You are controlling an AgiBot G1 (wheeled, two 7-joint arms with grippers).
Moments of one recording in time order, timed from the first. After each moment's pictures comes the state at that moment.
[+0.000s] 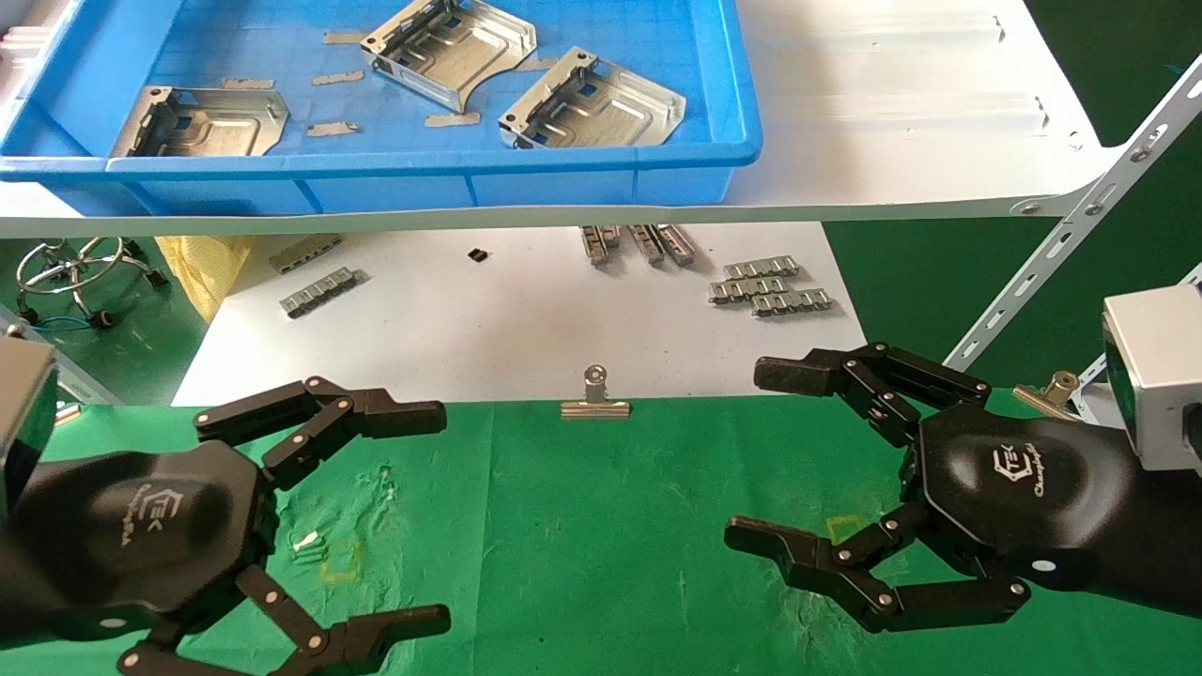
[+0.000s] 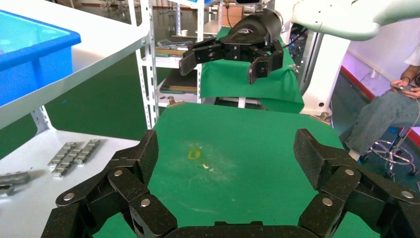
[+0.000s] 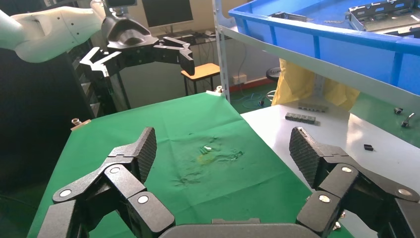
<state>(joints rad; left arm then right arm) -1.08 0.61 0.28 -1.28 0.73 1.50 -0.19 1.06 -0.55 -0.39 1.20 -0.62 -1.40 0.11</state>
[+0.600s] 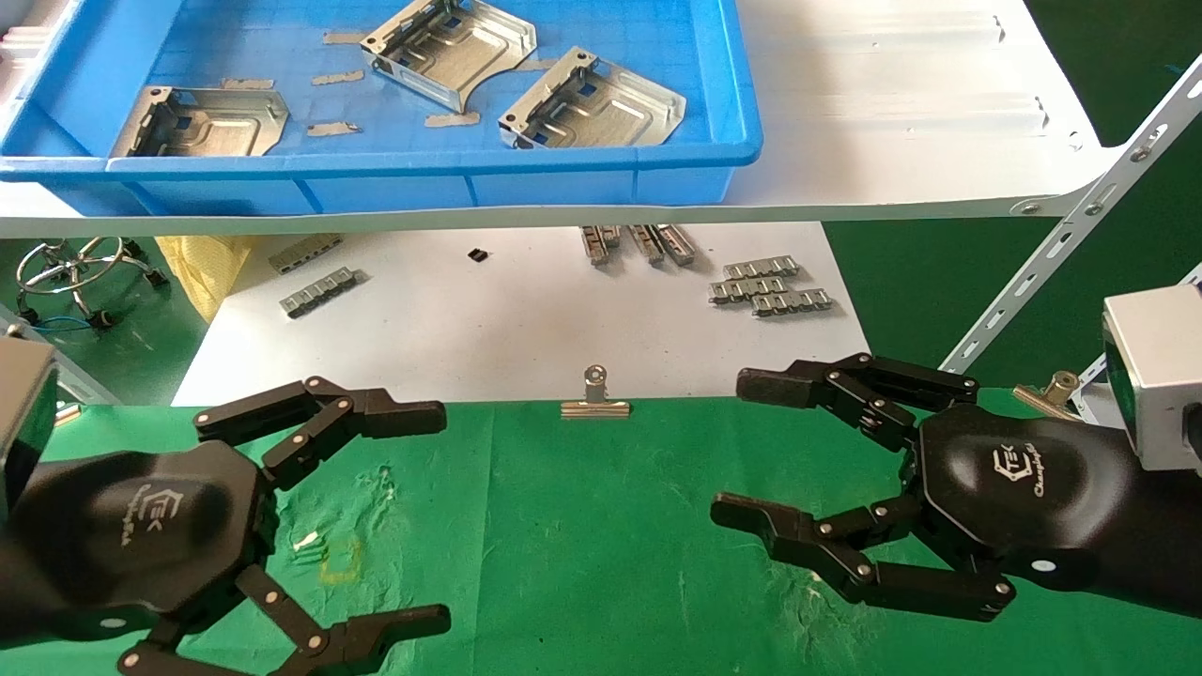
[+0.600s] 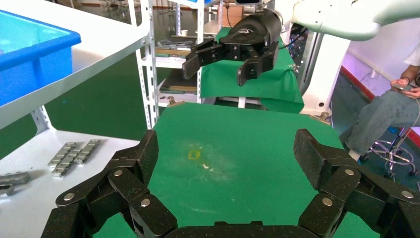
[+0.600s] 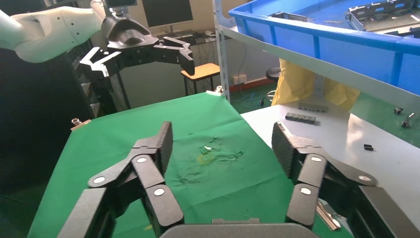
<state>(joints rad) -1.08 0.61 0.28 -1.28 0.73 1.50 -0.19 1.06 -0.55 -0.39 1.20 -0.62 -1.40 0.11</state>
